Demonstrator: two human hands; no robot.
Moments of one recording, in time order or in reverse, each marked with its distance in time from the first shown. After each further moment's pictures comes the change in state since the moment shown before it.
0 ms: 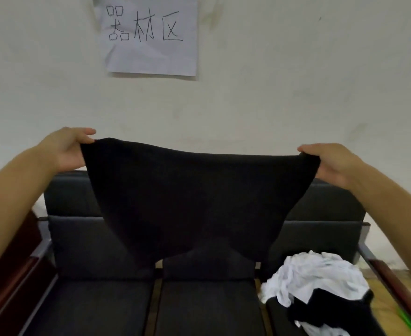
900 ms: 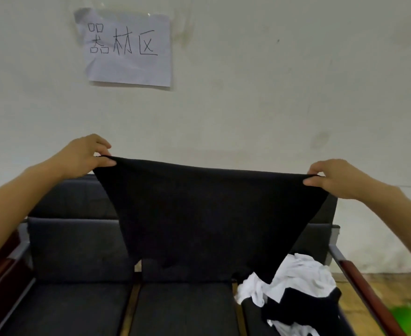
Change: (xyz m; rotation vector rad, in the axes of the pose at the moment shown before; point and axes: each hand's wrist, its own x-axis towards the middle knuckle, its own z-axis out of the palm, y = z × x) left_hand -0.048 -0.026 0.063 1.252 -0.086 0.655; right_hand -0.047 0.004 -0.122 -1.336 -0.053 -0.305
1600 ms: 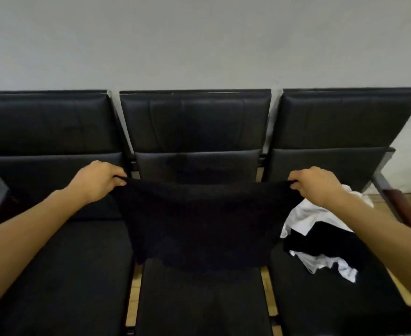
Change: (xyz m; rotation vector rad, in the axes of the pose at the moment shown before) left_hand 0.003 -0.112 0.287 0.135 -0.413 -0.050; right_hand 0.094 0.005 0.319 -0.186 -0.292 0.004
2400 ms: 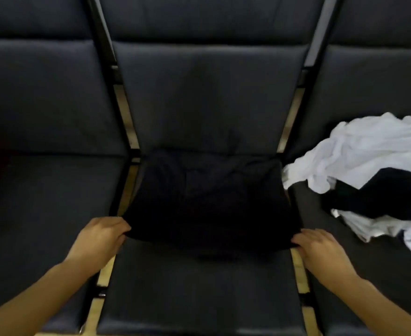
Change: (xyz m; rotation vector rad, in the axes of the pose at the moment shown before) left_hand -0.130 -0.042 0.385 0.126 0.154 0.153; right_hand -0.078 -0.037 0.405 0.059 0.113 -0.289
